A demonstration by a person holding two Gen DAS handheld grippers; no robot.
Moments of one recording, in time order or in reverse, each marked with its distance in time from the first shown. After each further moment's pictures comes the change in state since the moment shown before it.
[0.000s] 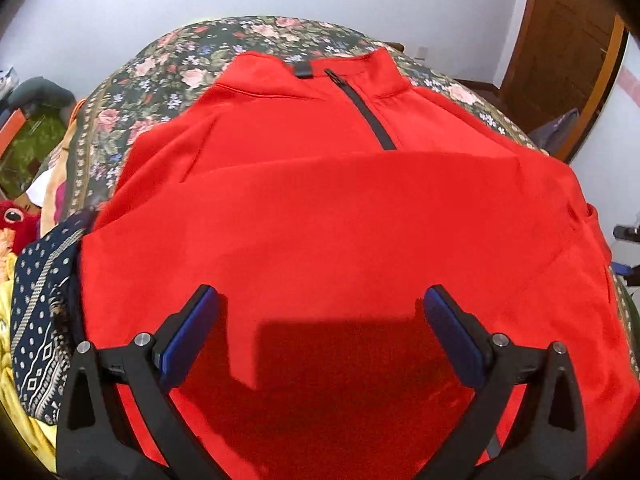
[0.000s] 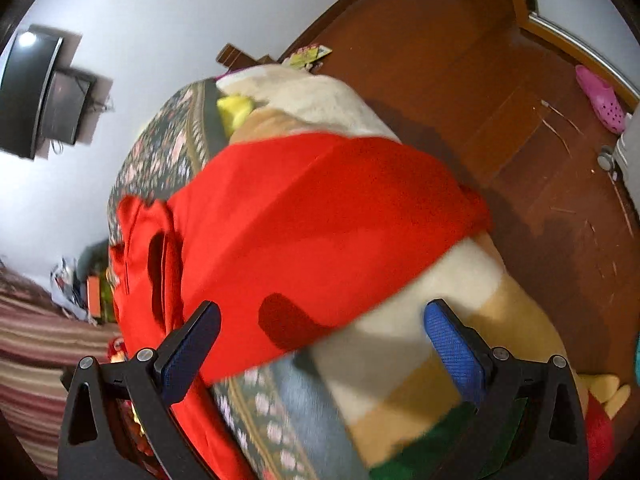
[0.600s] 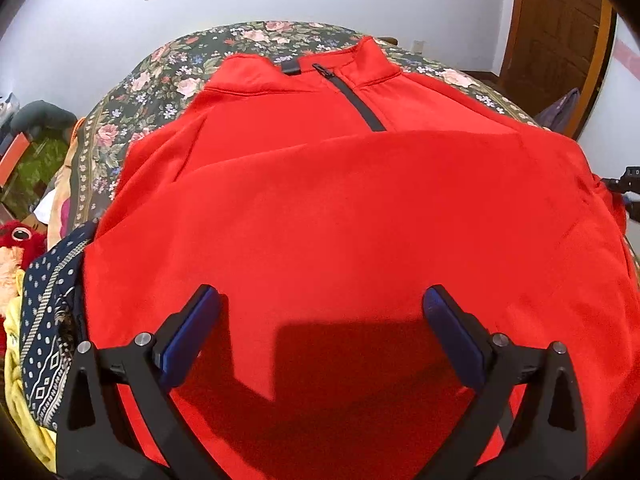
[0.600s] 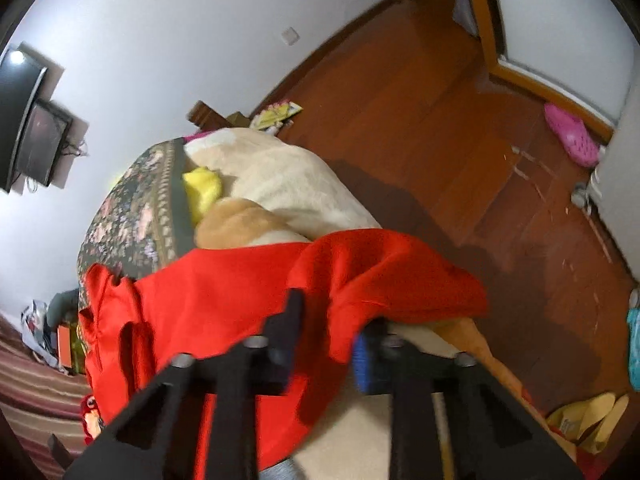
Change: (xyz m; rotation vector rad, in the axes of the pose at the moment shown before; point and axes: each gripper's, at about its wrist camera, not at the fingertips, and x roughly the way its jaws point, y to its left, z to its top) left arm 0.000 -0.009 -0.013 0.067 -0.023 0.051; right arm 0.002 0.015 0.041 0.006 -0.218 -0.124
